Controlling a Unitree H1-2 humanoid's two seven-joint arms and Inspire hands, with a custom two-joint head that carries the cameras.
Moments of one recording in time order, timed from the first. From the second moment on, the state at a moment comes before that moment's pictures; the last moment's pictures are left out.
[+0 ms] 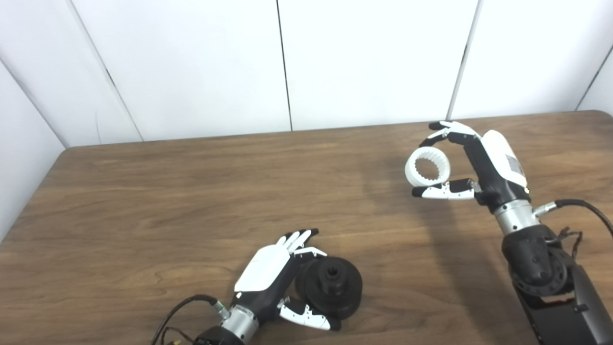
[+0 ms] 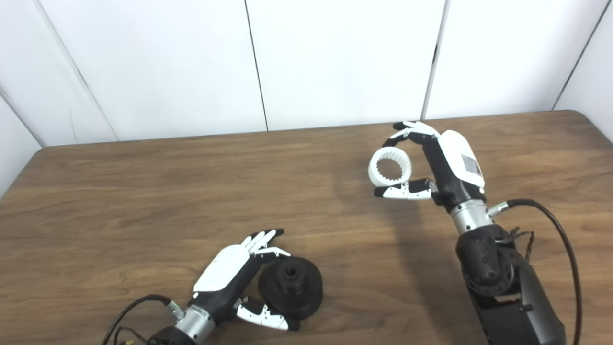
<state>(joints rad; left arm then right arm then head) 0.02 0.17 -0.37 -0.26 0.77 0.08 -0.25 -0.25 -0.36 0.08 -0.21 -0.54 0.06 -0.02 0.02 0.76</state>
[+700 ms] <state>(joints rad) 0.01 0.17 -0.37 -0.26 0.77 0.08 -0.24 -0.12 -0.30 0.15 -0.50 -0.54 0.09 0.17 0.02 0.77</state>
